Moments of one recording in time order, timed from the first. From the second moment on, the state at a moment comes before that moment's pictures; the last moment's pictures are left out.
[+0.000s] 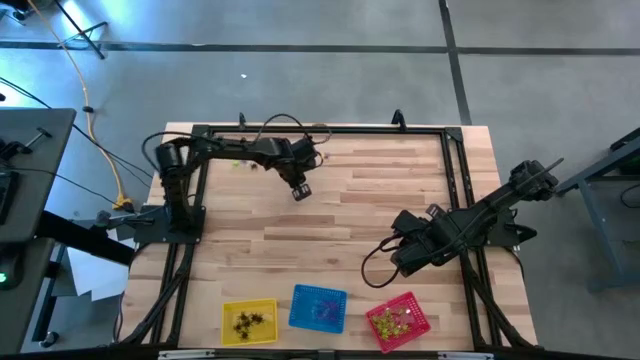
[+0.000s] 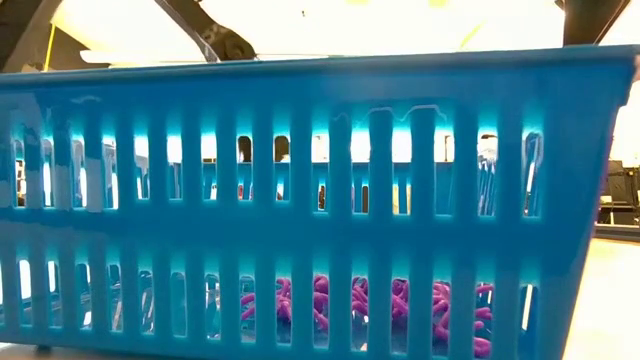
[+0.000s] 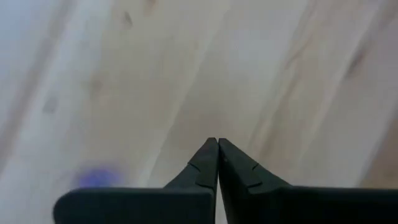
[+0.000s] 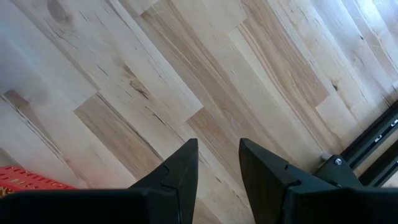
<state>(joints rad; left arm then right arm) 0.40 1.88 1.21 -0.58 0.02 -0.03 0.54 1.49 1.36 -1.46 0.31 1.20</state>
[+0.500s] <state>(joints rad) 0.24 1.59 1.22 -0.74 -0.02 -0.11 0.54 1.49 1.36 -1.45 0.31 1.19</state>
